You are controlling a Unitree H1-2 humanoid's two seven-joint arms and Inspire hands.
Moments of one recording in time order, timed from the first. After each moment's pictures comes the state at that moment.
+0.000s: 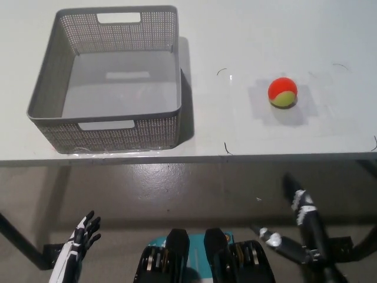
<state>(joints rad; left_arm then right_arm) 0.04 0.17 0.04 0.29 -0.06 -0.34 -0.12 0.04 -0.03 0.07 -0.04 -0.10 -0.25 0.00</state>
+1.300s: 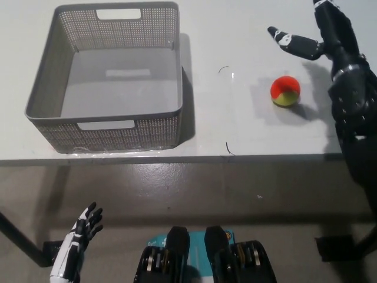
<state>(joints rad) -0.01 0.17 0.04 0.32 -0.07 -0.34 -0.12 -0.92 -0.26 0.14 0.47 -0.54 0.25 0.03</state>
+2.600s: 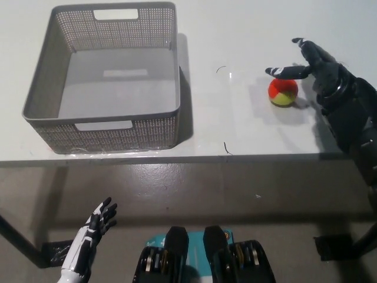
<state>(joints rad) -0.04 0.17 0.00 0.33 -0.07 -0.34 -0.16 -1.17 -0.23 0.25 1.20 -0.47 0.18 0.06</state>
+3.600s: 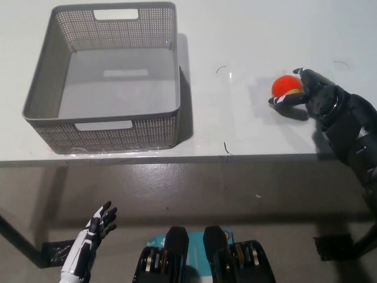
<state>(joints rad) -0.03 0.17 0.00 0.34 -0.07 -0.35 -0.17 -1.17 -0.22 0.35 1.39 -0.47 0.13 0.06</state>
